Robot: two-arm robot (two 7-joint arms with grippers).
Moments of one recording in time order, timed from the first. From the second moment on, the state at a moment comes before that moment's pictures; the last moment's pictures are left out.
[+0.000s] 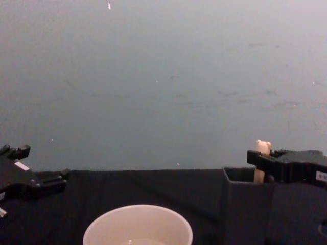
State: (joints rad) left arm -0.20 0.60 0.45 -1.41 -0.25 -0.12 0.03; right arm 0.22 0.42 -0.34 -1.50 0.45 0.12 0.37
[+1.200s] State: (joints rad) left arm -0.20 0.60 0.45 -1.41 -0.25 -0.12 0.03; right arm 0.22 0.47 -0.29 -1.66 0.66 0.18 0.37
